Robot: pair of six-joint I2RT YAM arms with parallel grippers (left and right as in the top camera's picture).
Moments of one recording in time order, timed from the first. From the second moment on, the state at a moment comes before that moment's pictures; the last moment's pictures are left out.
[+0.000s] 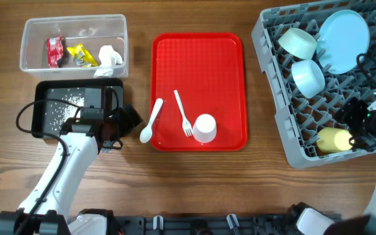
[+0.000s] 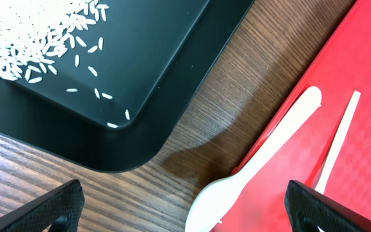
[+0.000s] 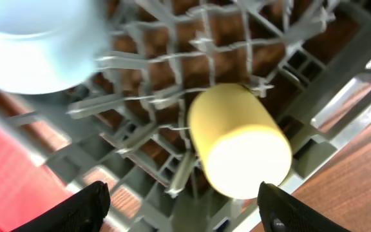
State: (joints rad) left arm -0.08 1.34 0.76 -0.63 0.12 -0.77; right arm -0.53 1.31 1.18 -1.13 -0.14 0.23
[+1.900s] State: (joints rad) left arm -0.08 1.34 0.76 -0.63 0.12 -0.77; right arm 0.62 1.88 1.46 -0.96 -0.07 0.36
